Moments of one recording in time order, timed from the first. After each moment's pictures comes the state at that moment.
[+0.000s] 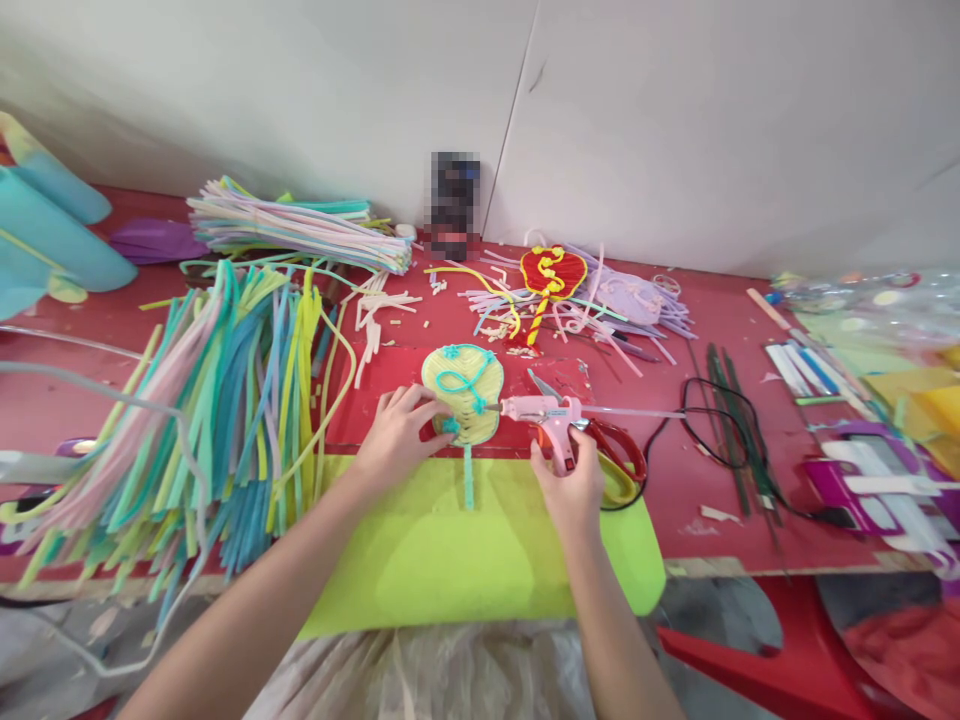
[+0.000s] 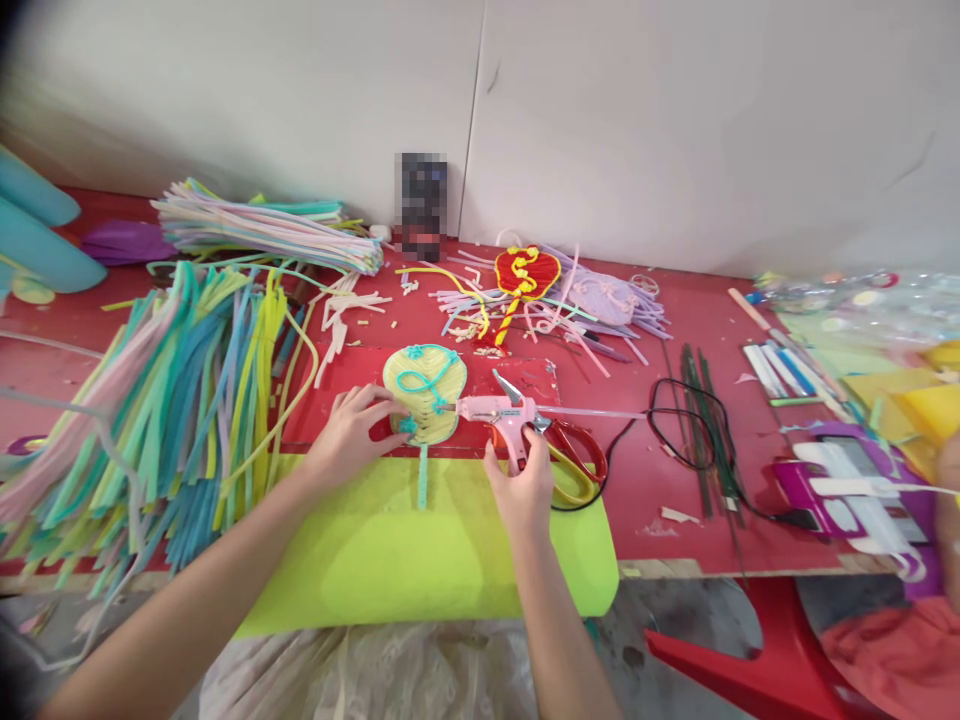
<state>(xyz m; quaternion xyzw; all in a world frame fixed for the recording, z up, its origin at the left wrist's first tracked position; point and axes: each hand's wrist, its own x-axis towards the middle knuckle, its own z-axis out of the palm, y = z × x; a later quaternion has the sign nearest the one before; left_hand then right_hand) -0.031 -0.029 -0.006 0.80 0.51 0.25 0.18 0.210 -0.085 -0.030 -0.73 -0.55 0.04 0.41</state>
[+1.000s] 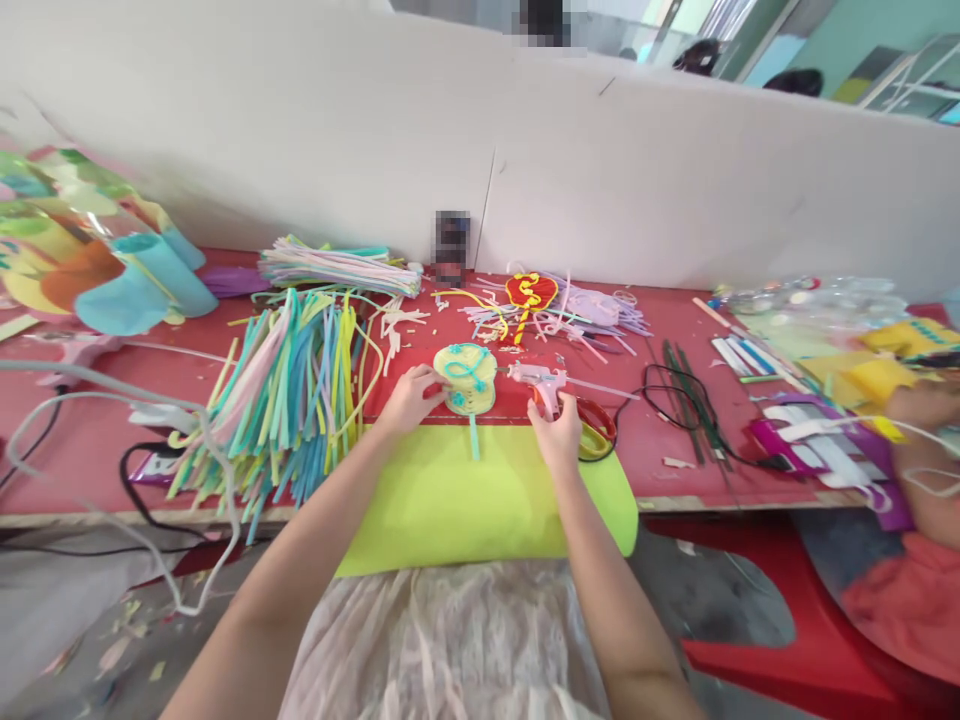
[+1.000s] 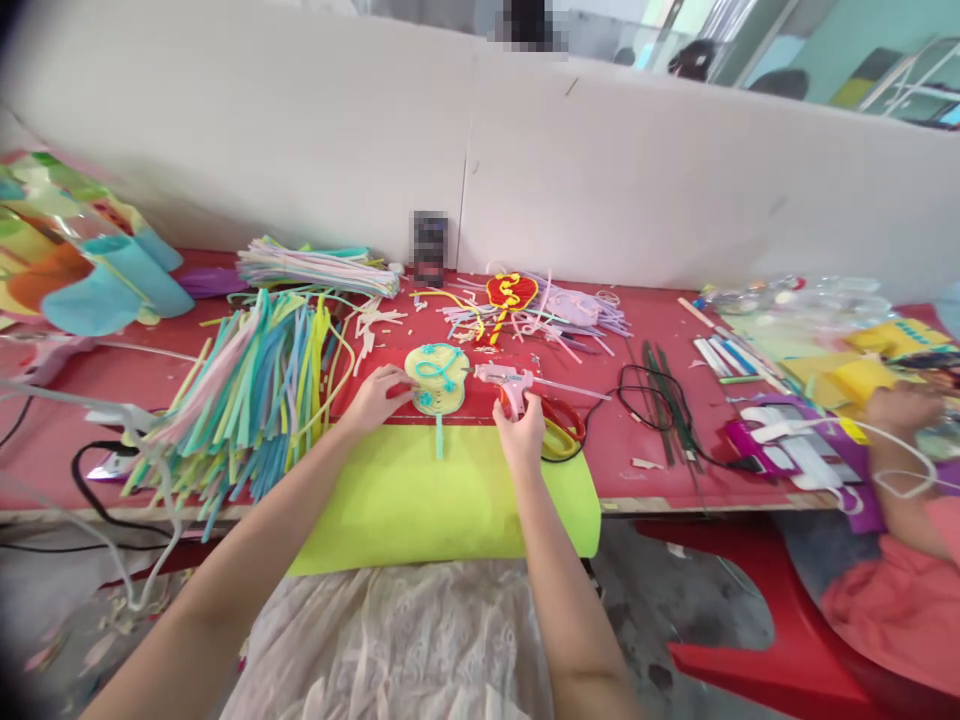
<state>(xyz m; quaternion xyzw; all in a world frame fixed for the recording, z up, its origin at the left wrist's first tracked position) -0.049 -0.032 -0.010 0.80 0.44 0.35 0.20 0.211 -0.089 -0.026 -0.72 -0.51 0.07 0.47</state>
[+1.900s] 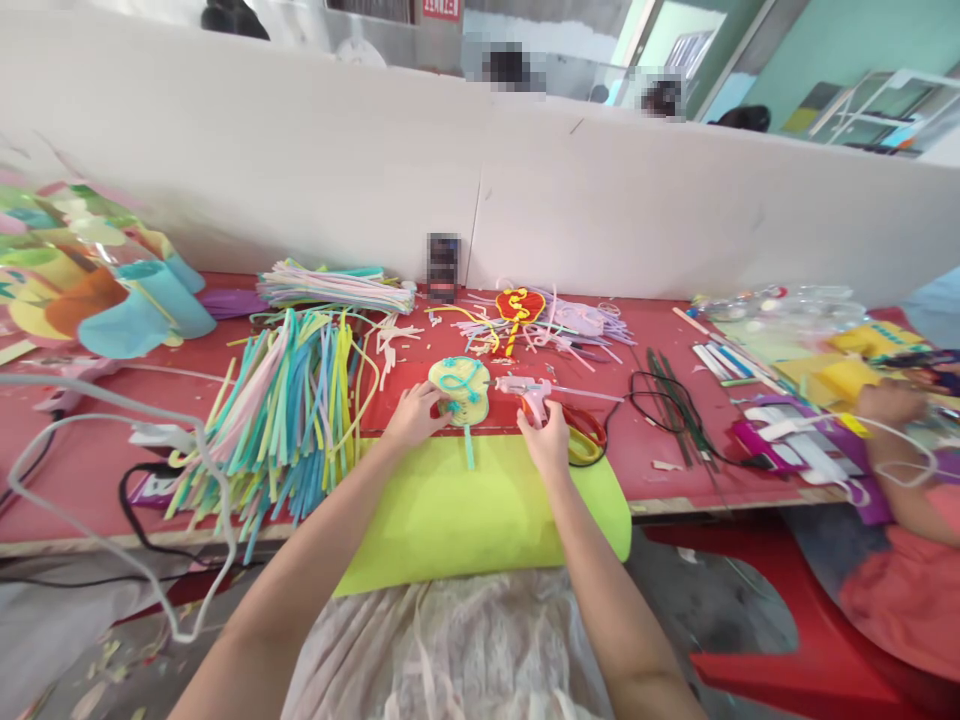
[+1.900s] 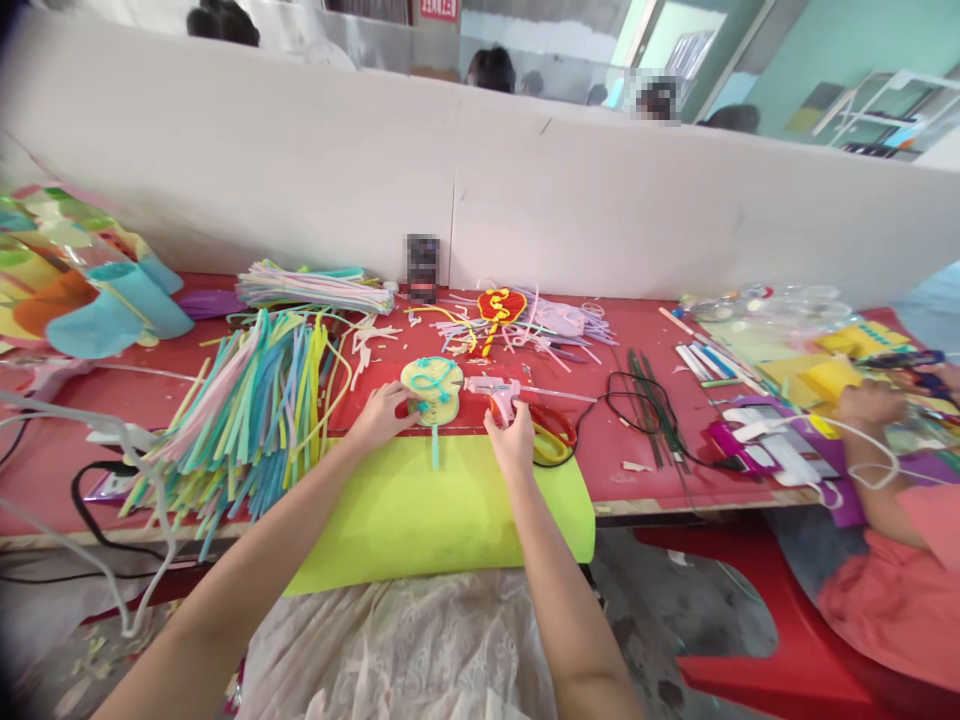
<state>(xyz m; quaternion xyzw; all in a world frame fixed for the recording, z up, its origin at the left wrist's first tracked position) -0.037 -0.036 -0.017 0.82 0.47 0.29 0.14 0.214 -0.085 -0.034 -0.70 -0.53 0.07 0.48</state>
